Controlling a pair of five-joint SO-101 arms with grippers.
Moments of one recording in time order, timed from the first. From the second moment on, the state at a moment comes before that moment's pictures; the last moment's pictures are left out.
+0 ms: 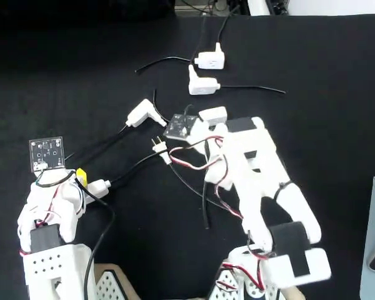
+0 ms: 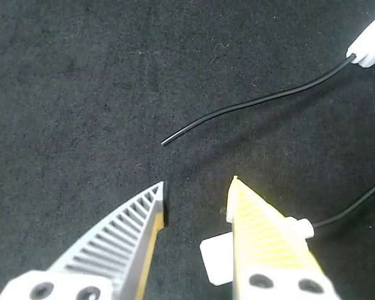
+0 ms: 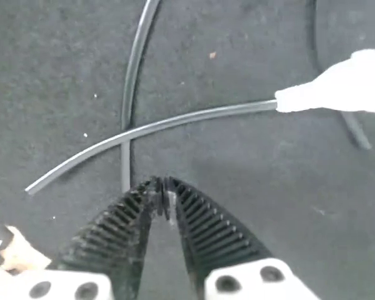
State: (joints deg) left arm -19.9 -86.5 87.3 50.1 -8.7; right arm -11.7 -6.6 34.4 71.8 53.7
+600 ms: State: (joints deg) left arm -19.9 -86.5 87.3 50.1 -8.7; right arm -28.0 6.7 27.5 61.0 39.6
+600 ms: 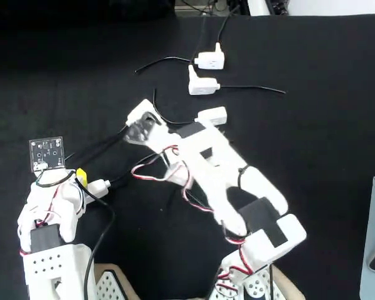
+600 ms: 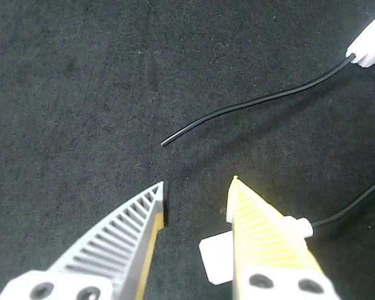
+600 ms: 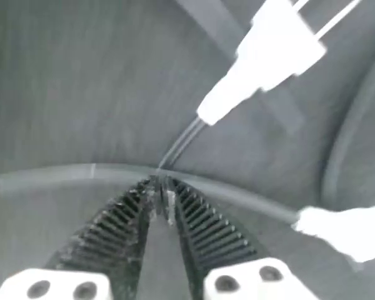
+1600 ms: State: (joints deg) left arm -19.8 -86.5 87.3 50.1 -8.7; right arm -10.0 12.1 20.0 61.9 75.6
